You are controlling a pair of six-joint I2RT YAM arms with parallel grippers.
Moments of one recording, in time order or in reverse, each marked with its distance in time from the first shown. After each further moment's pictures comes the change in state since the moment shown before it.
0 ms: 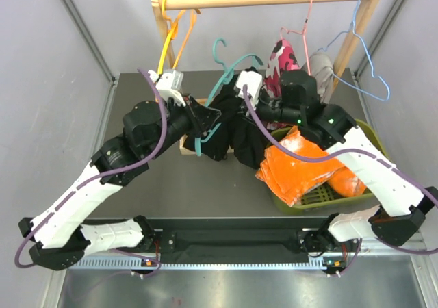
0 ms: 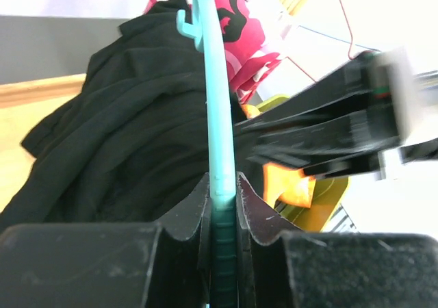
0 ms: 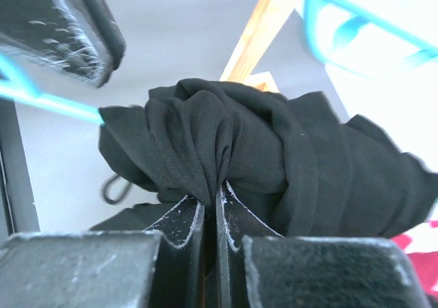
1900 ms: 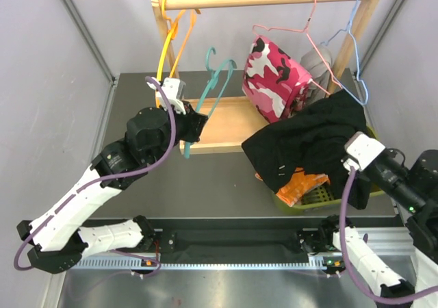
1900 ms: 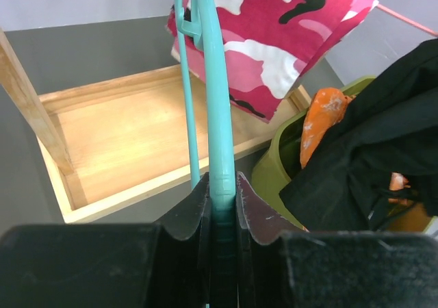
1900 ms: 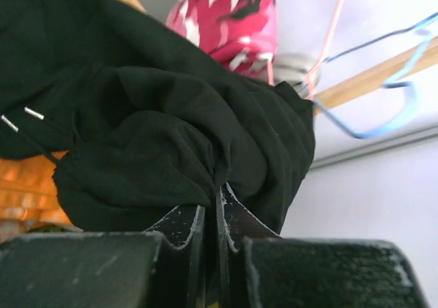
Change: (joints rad) left arm -0.003 -0.047 -0.082 -0.061 -0.143 0.187; right arm -0.521 -0.687 -0.034 -0.513 0.040 -0.372
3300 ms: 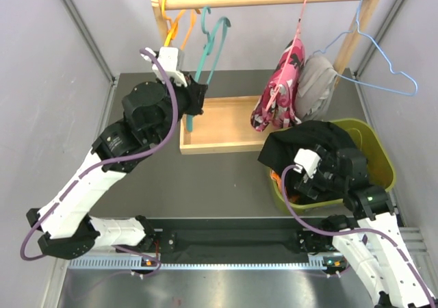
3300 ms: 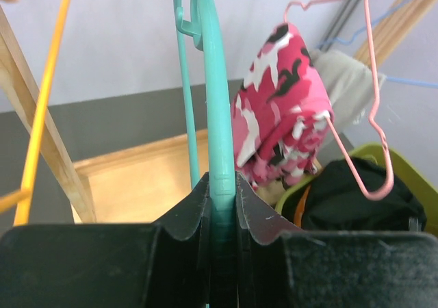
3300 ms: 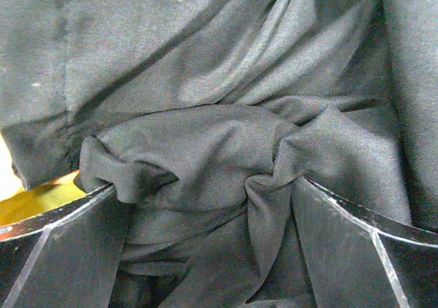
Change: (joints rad) left arm 0.007 0.156 0.284 0.020 -0.093 0.108; right arm -0.013 -0.104 -0.866 0.281 -0.096 -0.036
